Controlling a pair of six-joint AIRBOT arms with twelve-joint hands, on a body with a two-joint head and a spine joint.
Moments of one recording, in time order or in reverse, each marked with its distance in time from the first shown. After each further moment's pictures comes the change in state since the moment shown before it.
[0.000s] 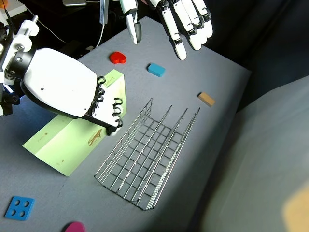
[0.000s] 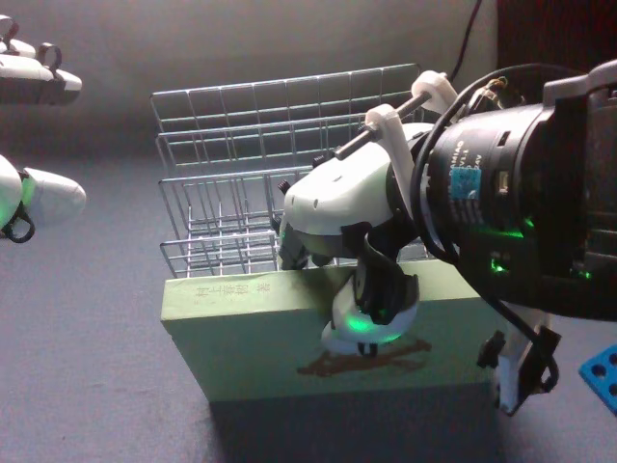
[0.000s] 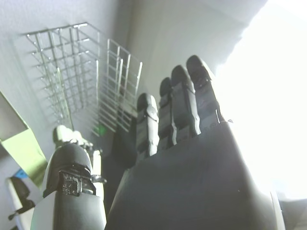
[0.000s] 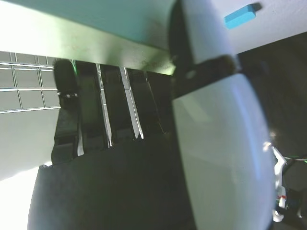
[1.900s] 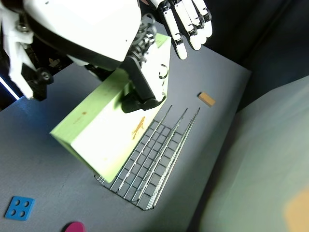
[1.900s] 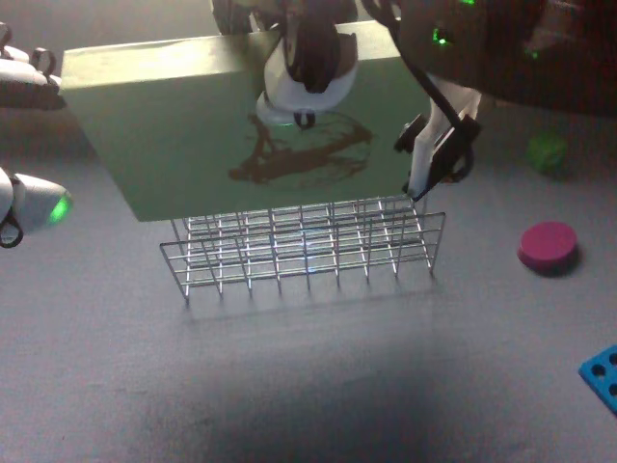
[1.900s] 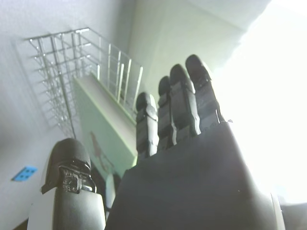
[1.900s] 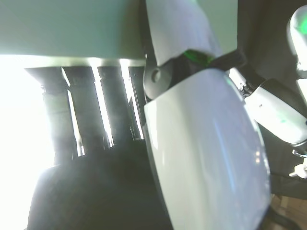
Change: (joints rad) left arm 0.000 0.002 0.002 0.000 0.013 0.001; right arm 0.187 -0.095 0.129 -0.286 0.047 0.094
